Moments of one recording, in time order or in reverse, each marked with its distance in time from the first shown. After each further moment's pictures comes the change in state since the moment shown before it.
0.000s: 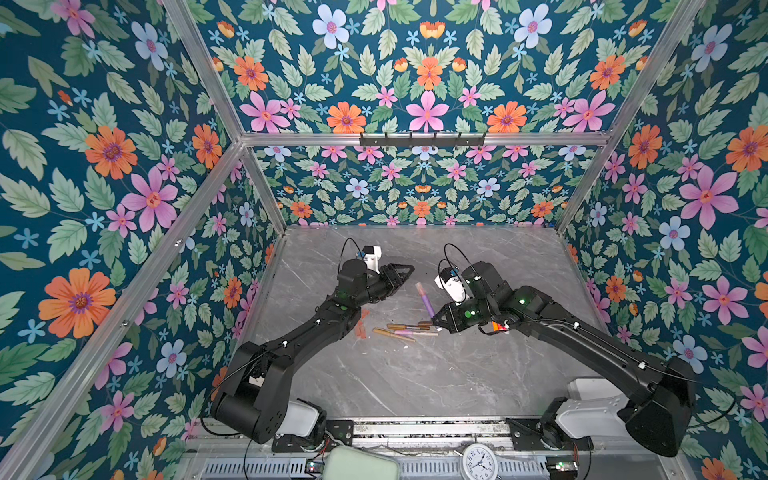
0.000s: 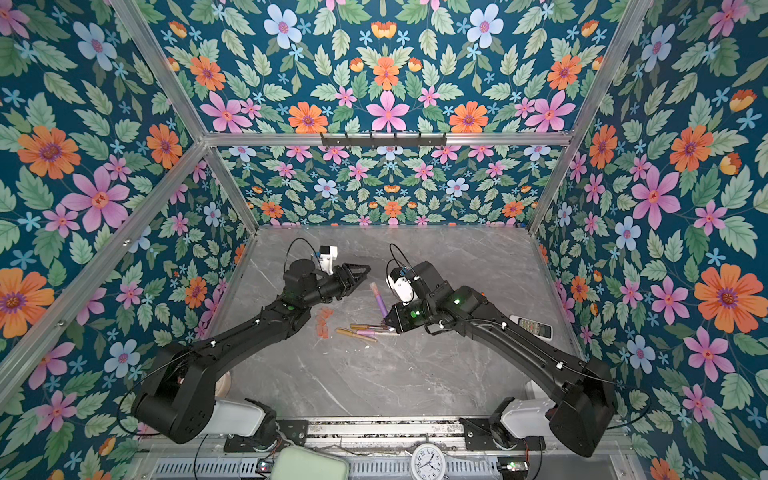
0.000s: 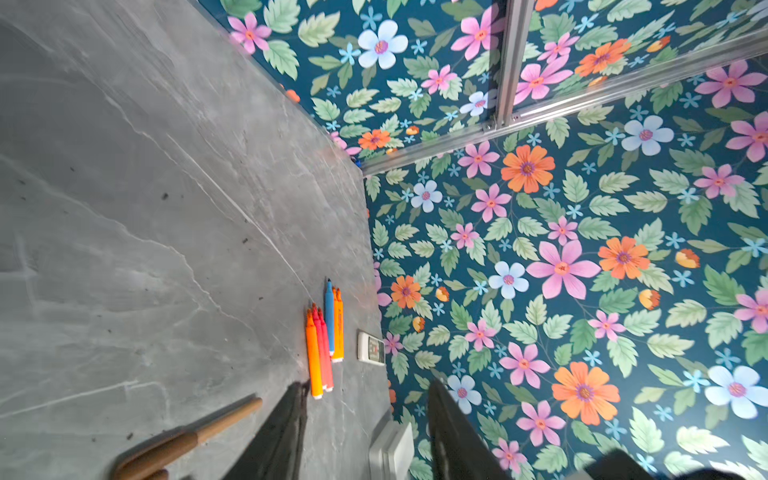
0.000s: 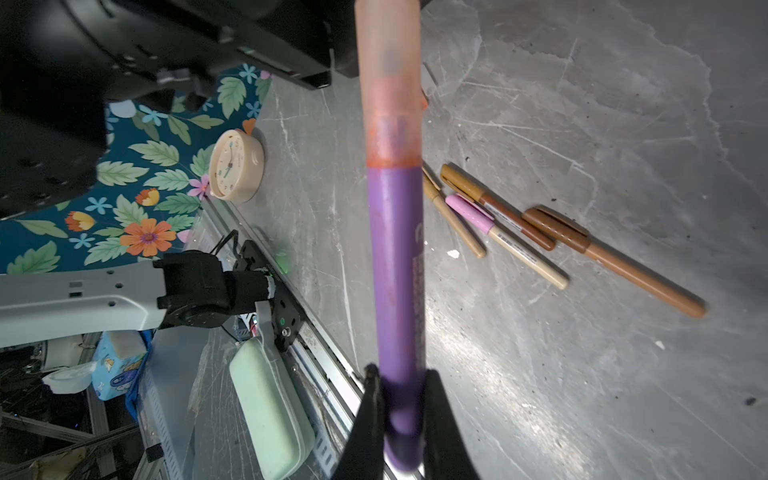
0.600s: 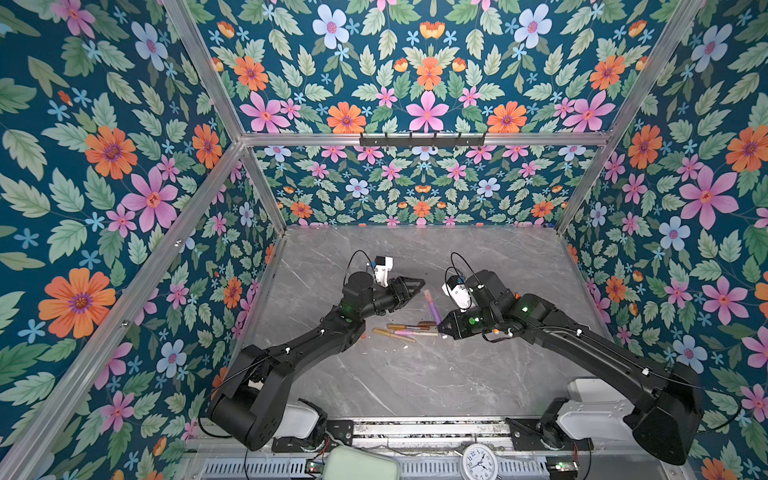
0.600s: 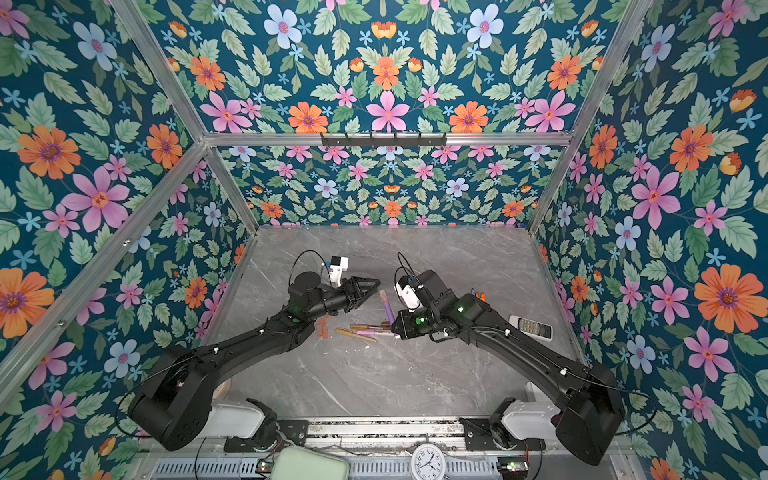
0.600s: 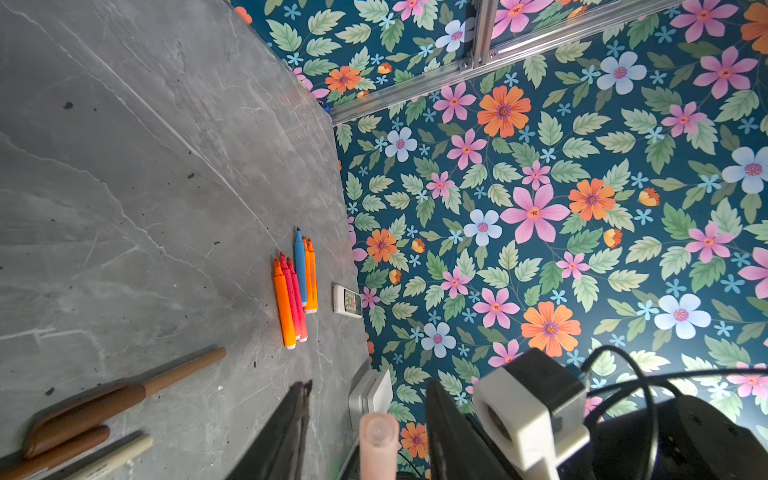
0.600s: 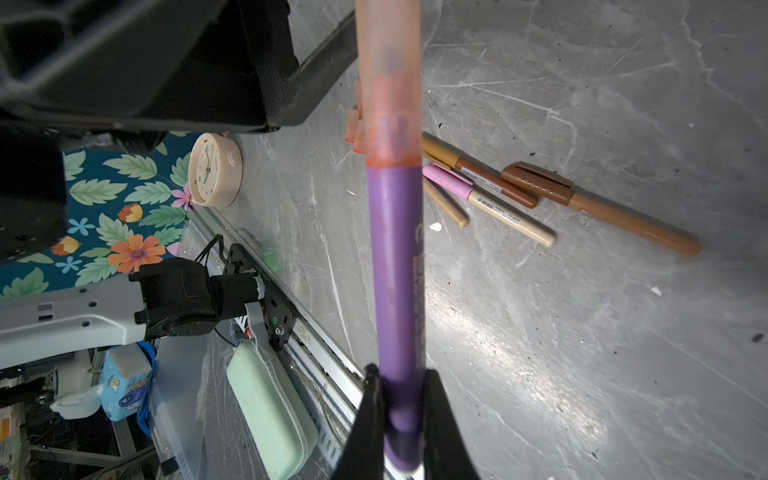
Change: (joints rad) left arm -0.075 -0.023 -0.090 0.108 0.064 -0.045; right arm 0.000 -0.063 -0.097 0.034 0.019 0.094
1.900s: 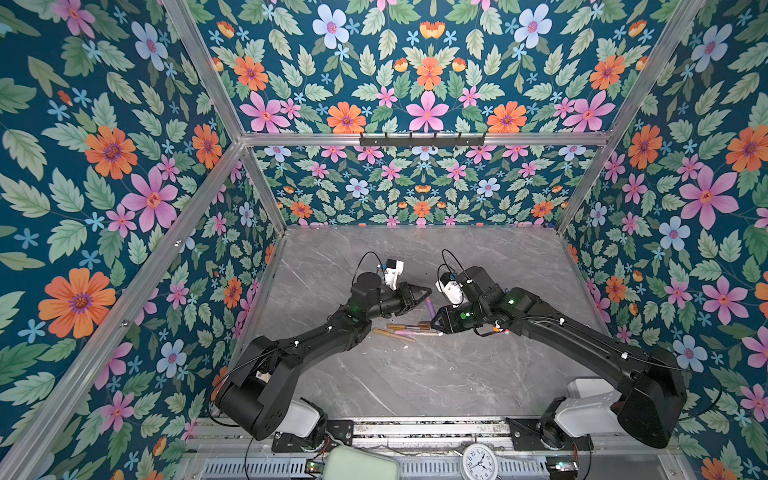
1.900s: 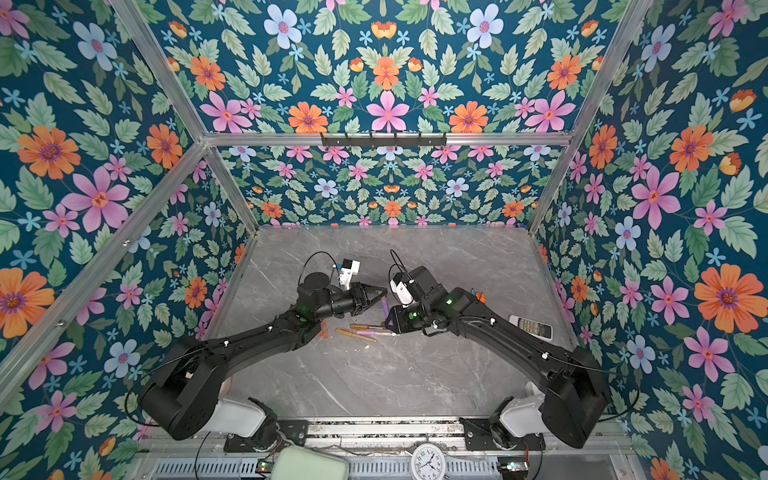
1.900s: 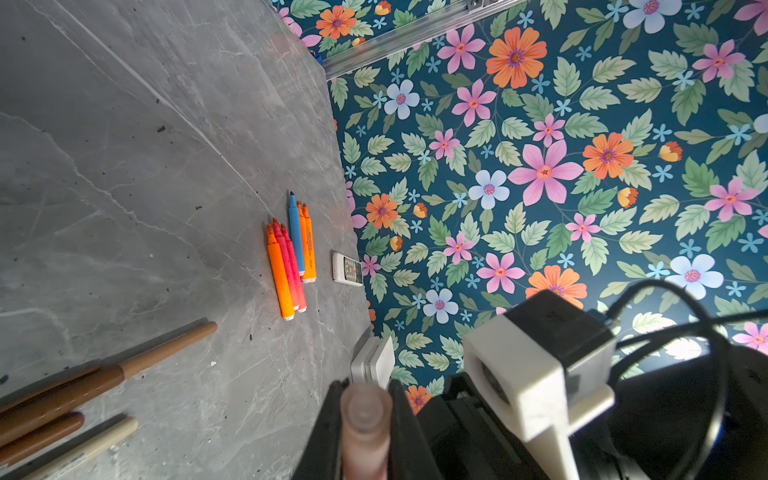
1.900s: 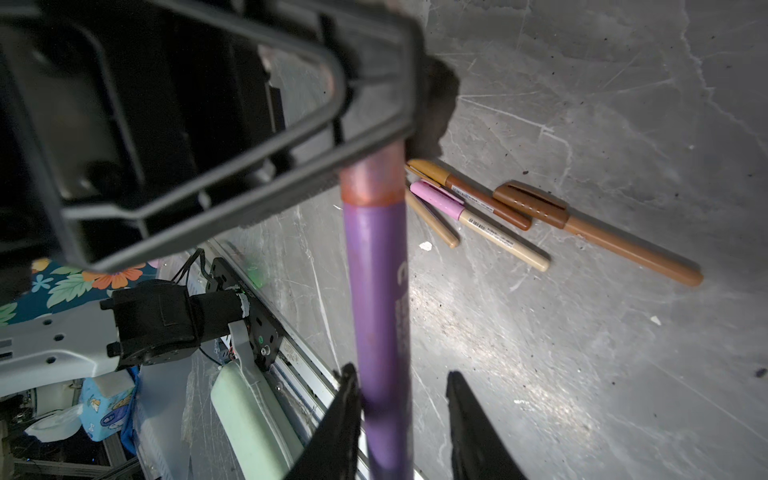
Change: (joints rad) left arm -0.042 0.055 0.020 0.003 0.051 0.026; right arm 0.000 0.114 0.057 0.022 0.016 -0.008
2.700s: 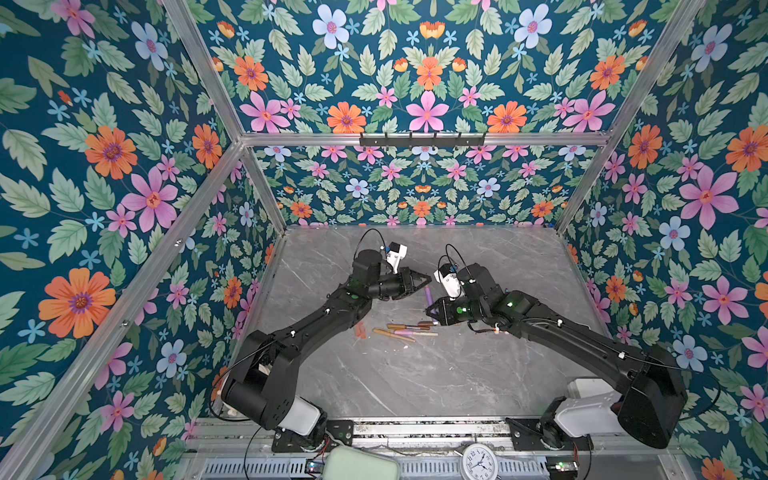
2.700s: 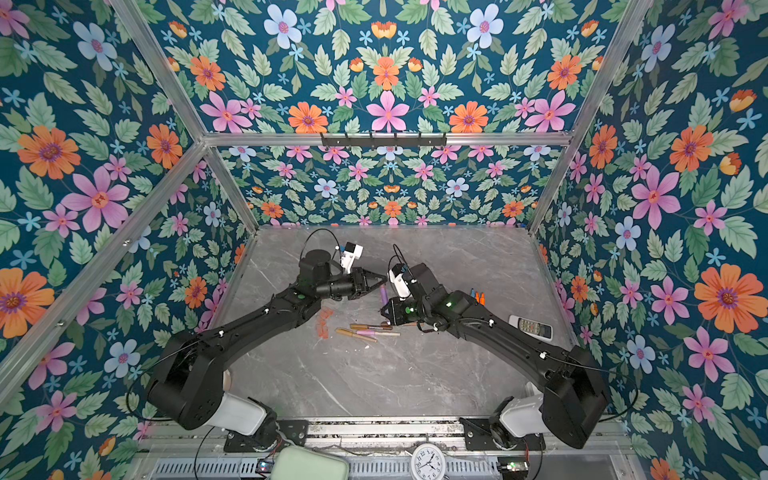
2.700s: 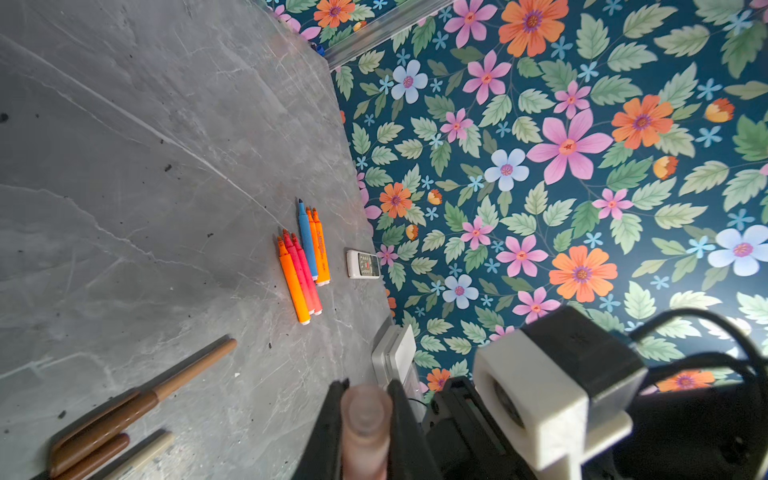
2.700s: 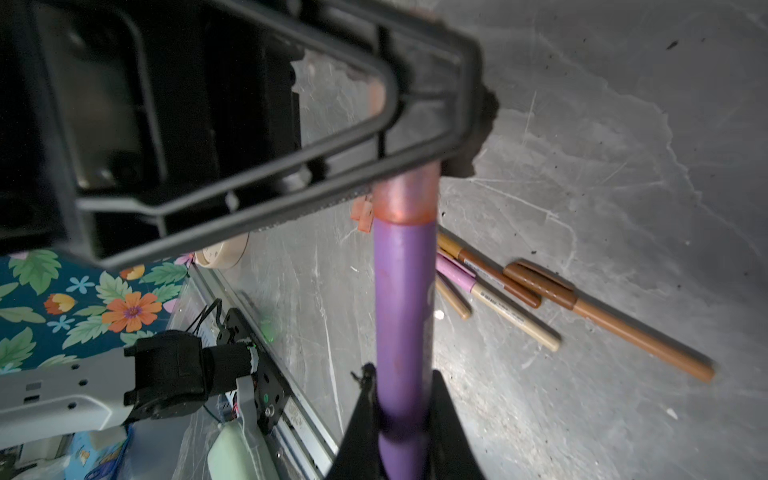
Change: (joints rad) left arm 0.079 0.056 0.288 -0.377 0.095 0.229; right arm 0.003 -0.016 -0.069 0.222 0.058 0.028
